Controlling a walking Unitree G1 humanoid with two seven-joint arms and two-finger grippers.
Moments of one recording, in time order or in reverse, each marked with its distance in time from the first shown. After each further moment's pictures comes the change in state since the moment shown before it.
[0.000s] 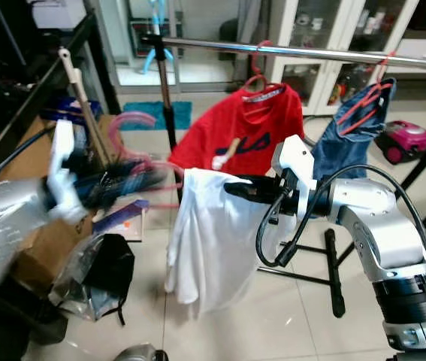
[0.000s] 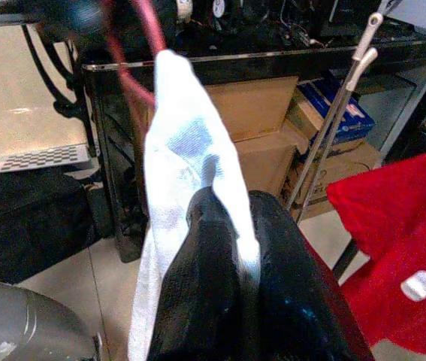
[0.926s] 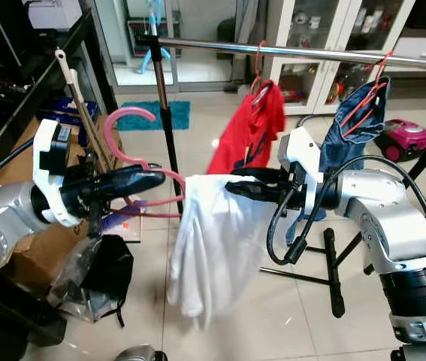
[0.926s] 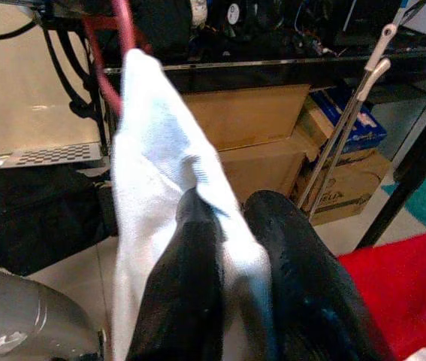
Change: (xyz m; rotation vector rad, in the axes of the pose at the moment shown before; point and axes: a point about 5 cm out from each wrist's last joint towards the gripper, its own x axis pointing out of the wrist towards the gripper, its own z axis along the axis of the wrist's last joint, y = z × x) left arm 0.009 -0.009 0.015 -0.088 -0.142 -0.017; right arm -0.006 -0.003 0.011 -0.022 -0.008 0.052
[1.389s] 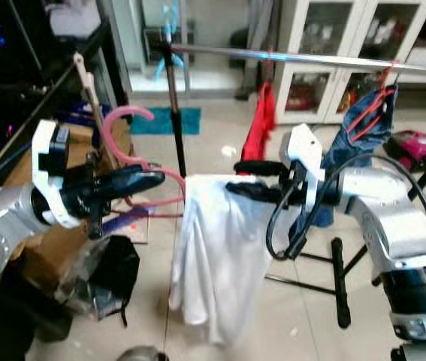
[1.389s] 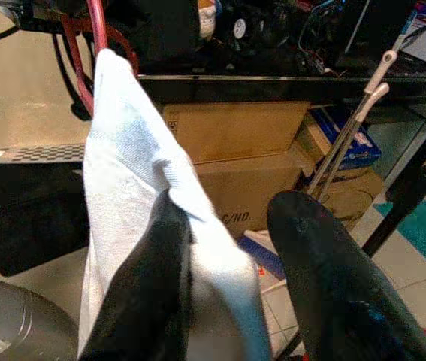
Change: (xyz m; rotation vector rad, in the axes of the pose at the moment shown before) left arm -0.001 -0.003 -0.001 -0.029 -0.040 -0.022; right arm -0.001 -0.004 0.004 -0.028 -0.009 -0.023
